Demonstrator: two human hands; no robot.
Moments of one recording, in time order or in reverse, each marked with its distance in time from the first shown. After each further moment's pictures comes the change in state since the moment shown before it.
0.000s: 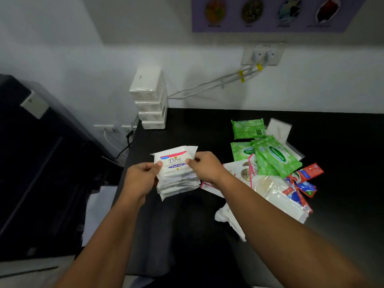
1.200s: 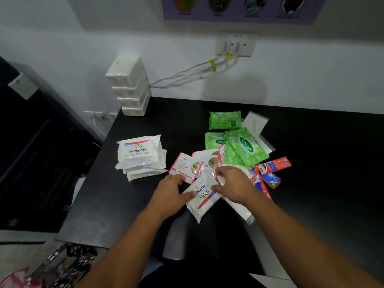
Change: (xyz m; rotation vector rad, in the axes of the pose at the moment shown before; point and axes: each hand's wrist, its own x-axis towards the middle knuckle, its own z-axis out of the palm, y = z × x) left_hand -0.105 -0.065 0.137 0.784 -0.232 0.330; right_hand -0.077 0.131 -0.134 -0.637 -0.014 -0.114
